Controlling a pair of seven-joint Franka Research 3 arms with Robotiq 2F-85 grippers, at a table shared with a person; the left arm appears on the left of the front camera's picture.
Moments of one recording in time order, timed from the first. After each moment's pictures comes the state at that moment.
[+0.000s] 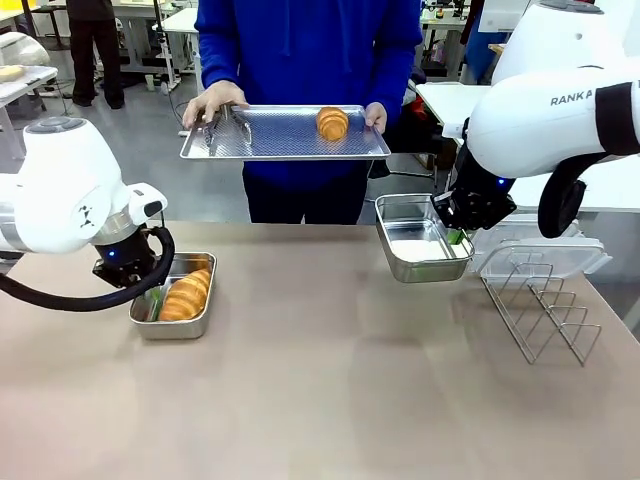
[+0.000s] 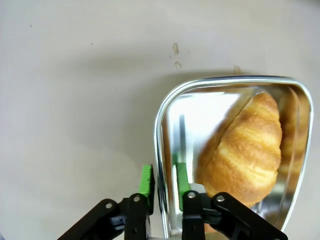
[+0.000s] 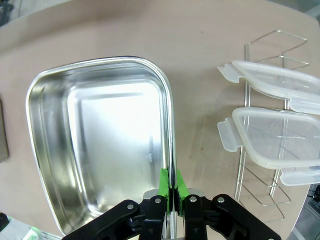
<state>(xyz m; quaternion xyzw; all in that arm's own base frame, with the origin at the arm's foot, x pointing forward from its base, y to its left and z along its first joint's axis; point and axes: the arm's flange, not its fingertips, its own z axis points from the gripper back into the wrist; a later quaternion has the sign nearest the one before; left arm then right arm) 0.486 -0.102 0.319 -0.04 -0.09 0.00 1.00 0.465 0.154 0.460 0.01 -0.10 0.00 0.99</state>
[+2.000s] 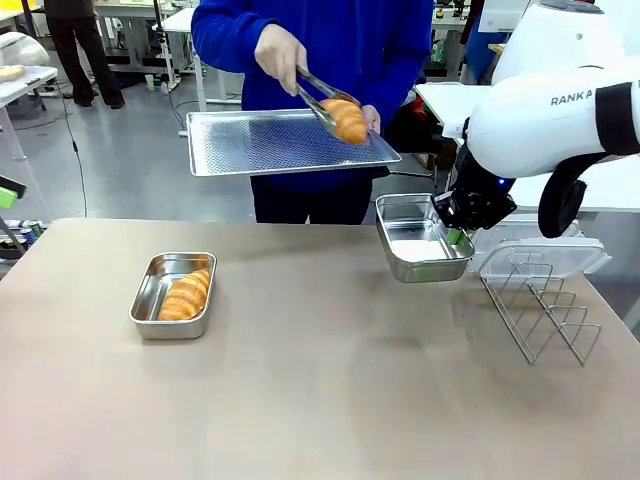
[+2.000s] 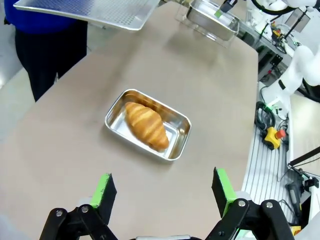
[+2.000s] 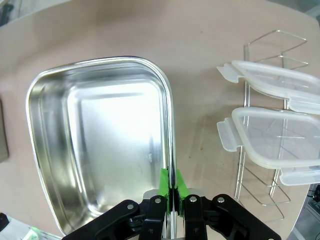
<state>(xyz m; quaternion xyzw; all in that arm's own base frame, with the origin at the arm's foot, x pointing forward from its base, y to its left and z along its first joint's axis) 0.426 0.125 0.485 -0.34 -0.30 -0.42 0.79 0.465 0.154 0.460 0.01 -0.10 0.00 0.99</state>
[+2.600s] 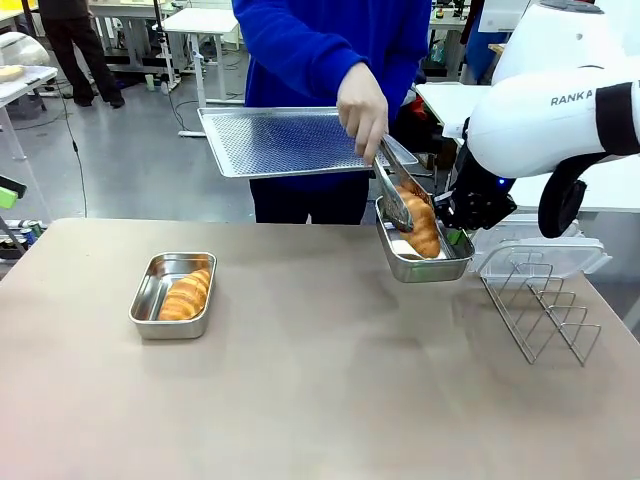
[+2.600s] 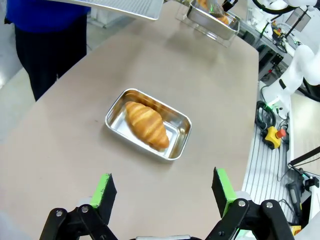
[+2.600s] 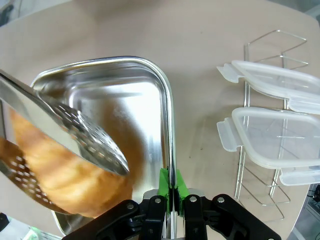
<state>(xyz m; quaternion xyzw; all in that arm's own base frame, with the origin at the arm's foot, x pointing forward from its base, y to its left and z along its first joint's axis) 0.426 0.124 0.485 -0.33 -0.30 -0.42 0.79 0.465 0.154 0.460 0.01 -0.10 0.00 0.99</state>
